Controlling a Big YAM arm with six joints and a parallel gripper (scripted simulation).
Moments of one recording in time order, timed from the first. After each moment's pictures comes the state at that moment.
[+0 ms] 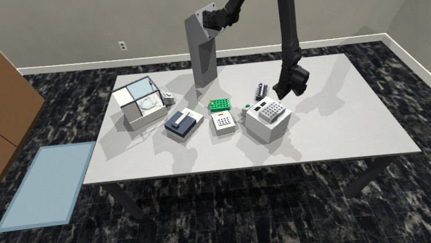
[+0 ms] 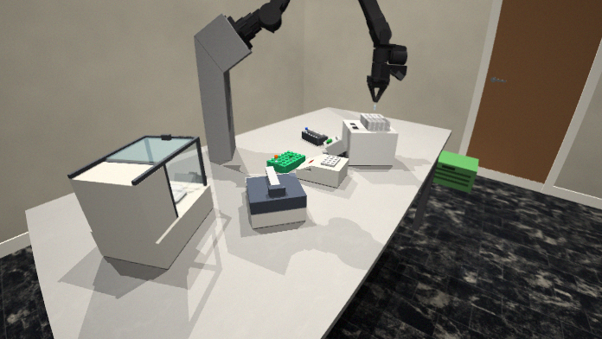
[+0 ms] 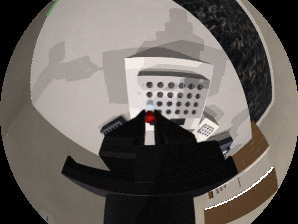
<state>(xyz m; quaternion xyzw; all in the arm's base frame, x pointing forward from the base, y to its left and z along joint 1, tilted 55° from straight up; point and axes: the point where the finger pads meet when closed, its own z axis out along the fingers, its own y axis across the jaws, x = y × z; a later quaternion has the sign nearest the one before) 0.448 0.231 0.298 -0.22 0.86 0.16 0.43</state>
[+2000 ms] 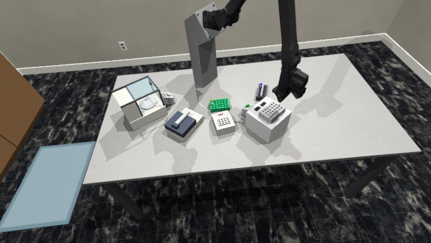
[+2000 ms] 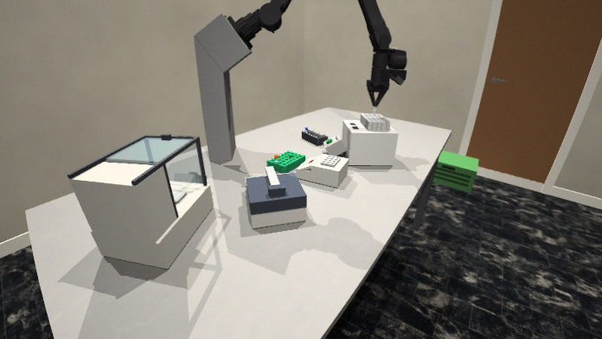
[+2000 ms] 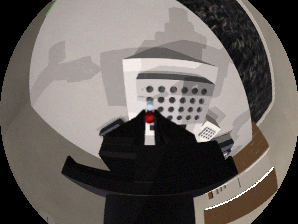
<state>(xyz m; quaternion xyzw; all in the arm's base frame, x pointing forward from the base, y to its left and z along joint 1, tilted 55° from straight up) 0.459 0.239 0.289 -0.22 0.86 0.16 0.43</state>
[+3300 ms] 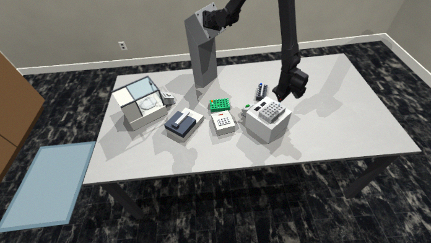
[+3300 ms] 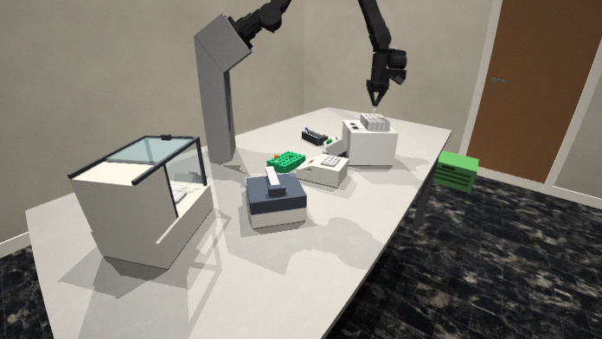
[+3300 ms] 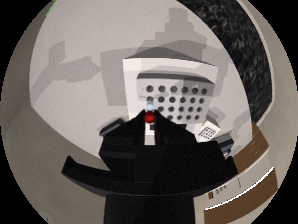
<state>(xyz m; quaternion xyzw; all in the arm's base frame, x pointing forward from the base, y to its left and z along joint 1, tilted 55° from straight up) 0.459 0.239 0.289 -0.22 0.86 0.16 0.43</state>
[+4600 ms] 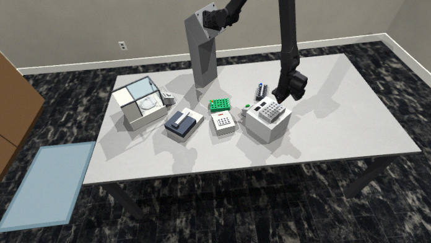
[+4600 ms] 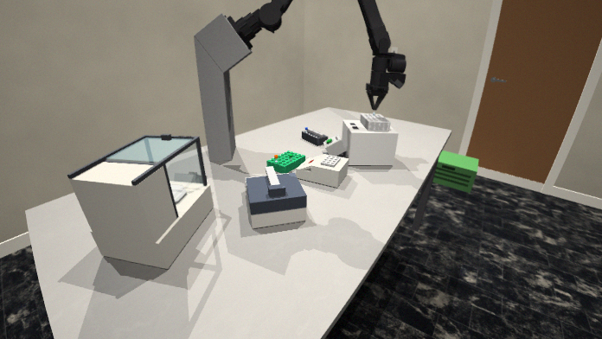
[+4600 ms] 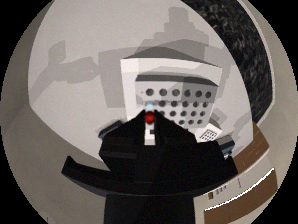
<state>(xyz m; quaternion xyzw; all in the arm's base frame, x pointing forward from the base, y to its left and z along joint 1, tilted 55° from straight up) 0.468 0.246 0.280 -0.22 0.86 0.16 0.43</state>
